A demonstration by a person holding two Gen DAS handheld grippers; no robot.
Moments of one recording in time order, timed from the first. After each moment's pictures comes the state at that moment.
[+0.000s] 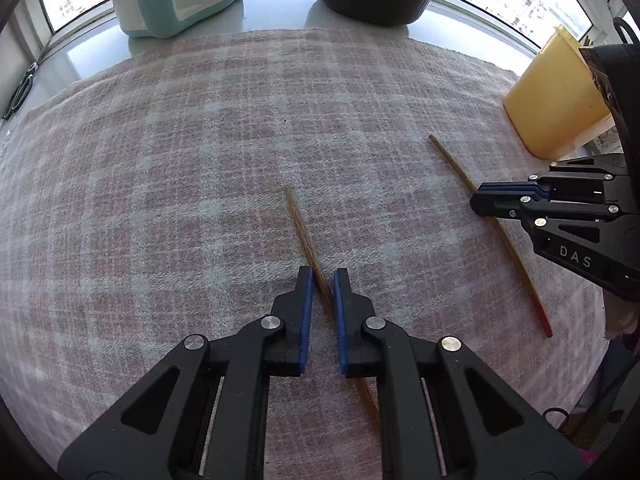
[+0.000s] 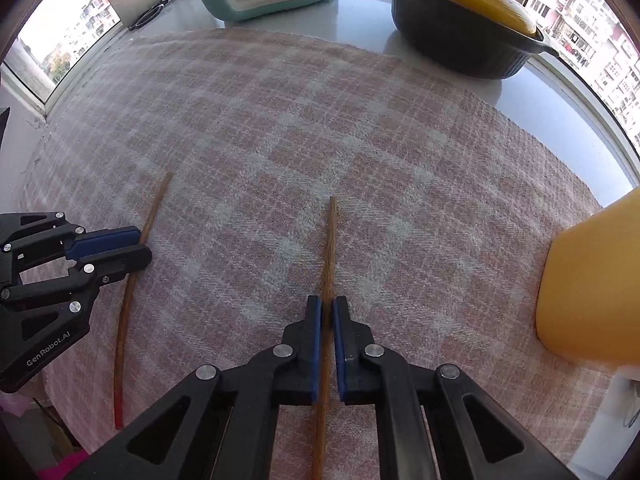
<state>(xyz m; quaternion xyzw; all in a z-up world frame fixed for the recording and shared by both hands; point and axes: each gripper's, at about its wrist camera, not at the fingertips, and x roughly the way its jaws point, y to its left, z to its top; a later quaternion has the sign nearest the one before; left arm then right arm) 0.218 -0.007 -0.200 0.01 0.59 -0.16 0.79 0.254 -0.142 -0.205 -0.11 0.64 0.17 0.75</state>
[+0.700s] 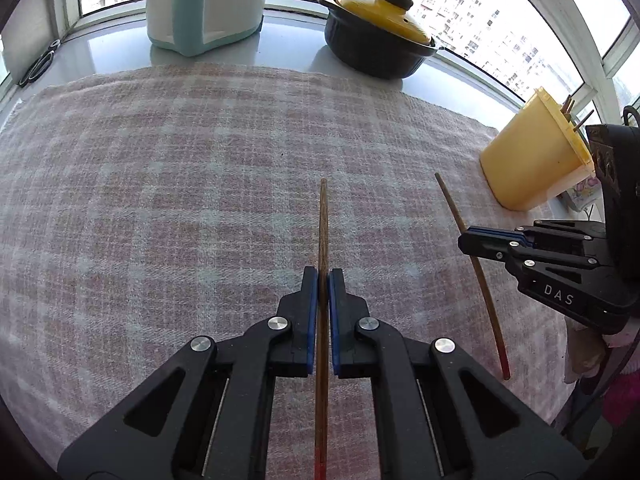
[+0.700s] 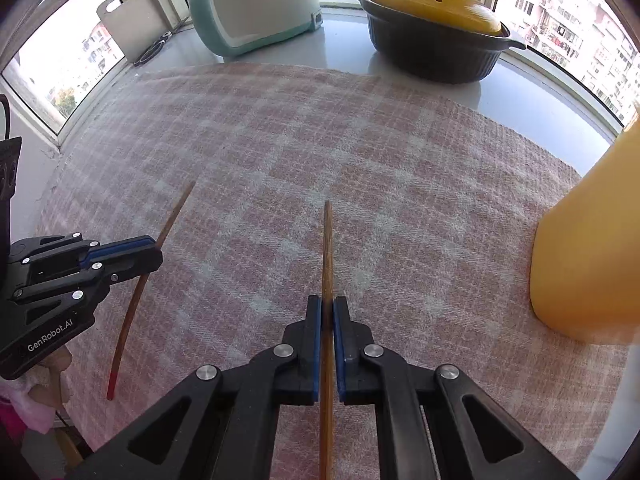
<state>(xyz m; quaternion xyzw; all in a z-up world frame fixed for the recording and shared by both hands) 0.200 0.002 -0.178 -0.08 0.53 -0.15 0.83 0.233 -0.165 -0.182 -0.05 0.60 0.17 0.78</state>
